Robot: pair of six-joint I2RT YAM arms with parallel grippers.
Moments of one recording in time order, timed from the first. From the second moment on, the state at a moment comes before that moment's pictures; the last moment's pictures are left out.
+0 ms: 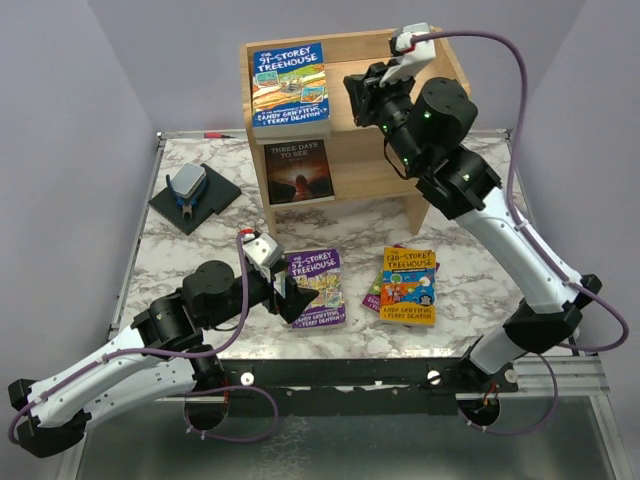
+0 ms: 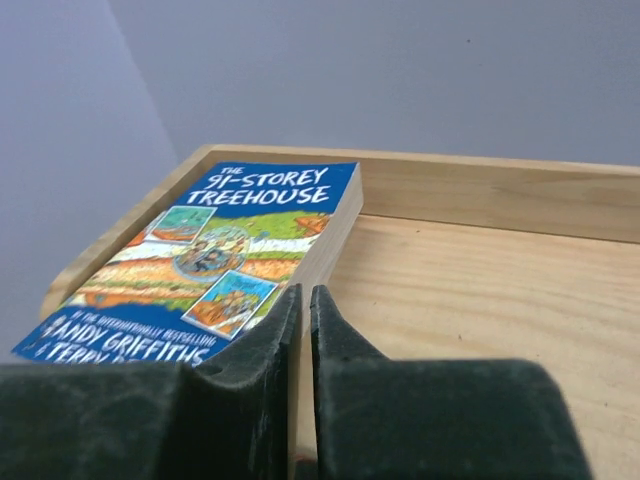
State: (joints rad) left arm -1.03 0.58 0.74 -0.39 -0.08 -0.24; right arm 0.81 1.54 1.96 -0.21 0.29 0.03
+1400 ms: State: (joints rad) left arm -1.03 0.57 0.74 -0.39 -0.08 -0.24; right arm 0.70 1.91 2.32 -0.29 0.22 0.08
